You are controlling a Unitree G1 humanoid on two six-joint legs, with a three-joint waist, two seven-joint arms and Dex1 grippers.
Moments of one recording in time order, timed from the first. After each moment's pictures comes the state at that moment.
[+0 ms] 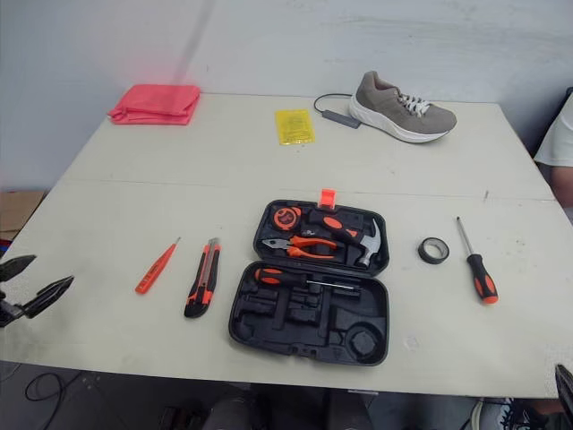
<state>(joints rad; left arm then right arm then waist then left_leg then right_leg) 0.03 0.85 0.66 0.43 -0.43 -0.07 -1.00 0.66 -0.43 -0.86 0.05 0.55 -0.35 0.79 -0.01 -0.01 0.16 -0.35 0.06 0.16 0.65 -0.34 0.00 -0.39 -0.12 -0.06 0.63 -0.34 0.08</state>
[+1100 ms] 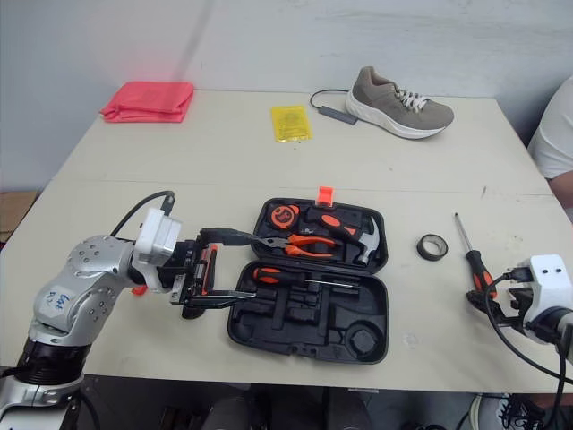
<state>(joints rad) -0.34 0.66 0.00 -0.31 -0.64 0.36 -1.16 0.11 -0.94 -0.45 -0.02 0.59 0.79 0.51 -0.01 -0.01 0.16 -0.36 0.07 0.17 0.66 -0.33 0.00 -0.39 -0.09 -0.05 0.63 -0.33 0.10</state>
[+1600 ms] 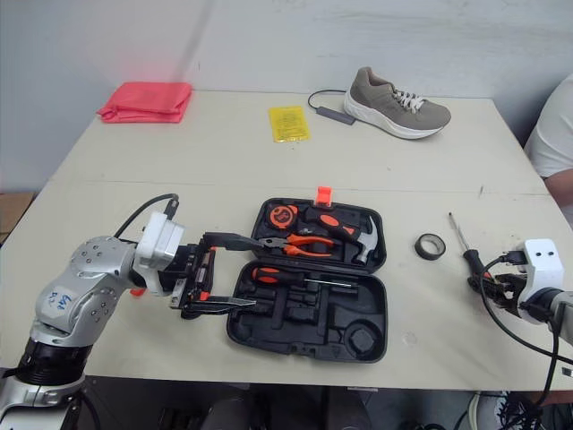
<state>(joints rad) -0.34 0.65 -0.01 -0.32 -0.64 0.36 -1.19 -0.06 -0.93 -0.40 0.13 0.51 0.83 0.60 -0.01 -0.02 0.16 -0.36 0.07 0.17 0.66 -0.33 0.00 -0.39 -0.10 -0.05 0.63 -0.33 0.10</state>
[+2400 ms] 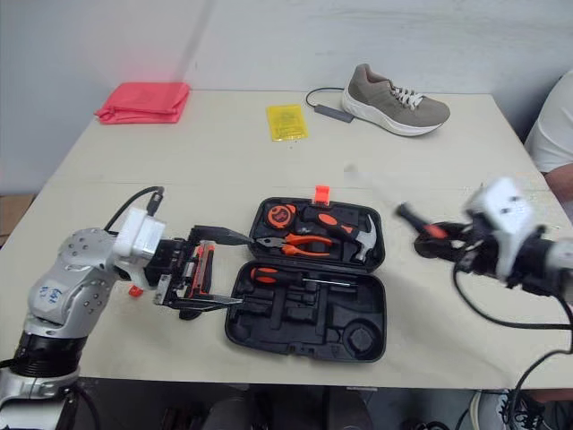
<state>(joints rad) -0.36 0.71 0.04 -0.23 -0.65 0.28 -1.30 -0.13 -1.15 -0.33 -0.52 0.72 0.83 0.90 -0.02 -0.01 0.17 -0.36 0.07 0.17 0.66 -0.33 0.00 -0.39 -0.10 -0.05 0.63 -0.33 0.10</state>
